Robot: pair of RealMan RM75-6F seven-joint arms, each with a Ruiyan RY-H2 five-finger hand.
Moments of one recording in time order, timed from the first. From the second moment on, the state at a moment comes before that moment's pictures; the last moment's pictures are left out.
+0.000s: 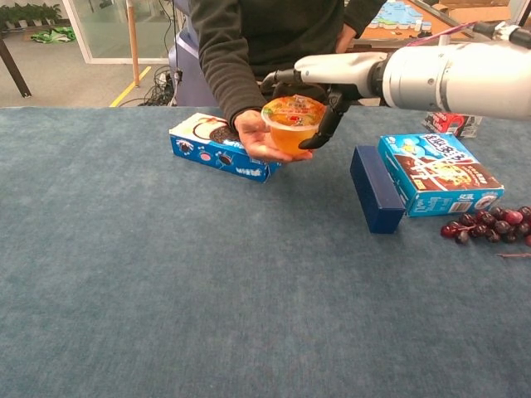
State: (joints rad) left arm -0.07 -1.13 -0.03 -1.60 1.49 1.50 0.11; right arm 1.01 -1.47 0.28 -1.42 -0.98 0.64 -0.28
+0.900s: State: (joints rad) left arm -0.08 -1.14 -0.03 -1.59 1.48 1.48 0.12; right arm 0.94 -1.37 0.25 -1.54 -1.19 0.76 -0.05
